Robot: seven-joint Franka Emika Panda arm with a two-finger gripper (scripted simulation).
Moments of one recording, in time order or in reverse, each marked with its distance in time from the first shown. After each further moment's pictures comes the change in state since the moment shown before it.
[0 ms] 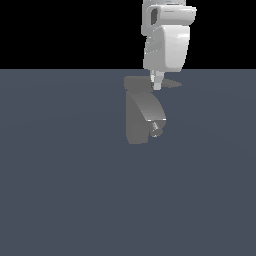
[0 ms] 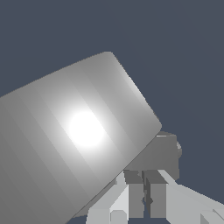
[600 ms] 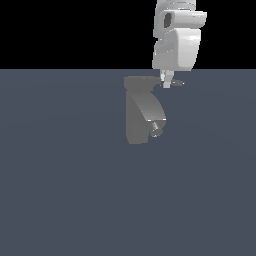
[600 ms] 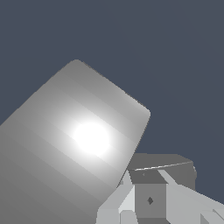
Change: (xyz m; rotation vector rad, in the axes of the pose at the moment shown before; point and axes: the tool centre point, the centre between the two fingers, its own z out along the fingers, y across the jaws) arm 0.034 -0.022 0.000 -0.006 0.000 0.008
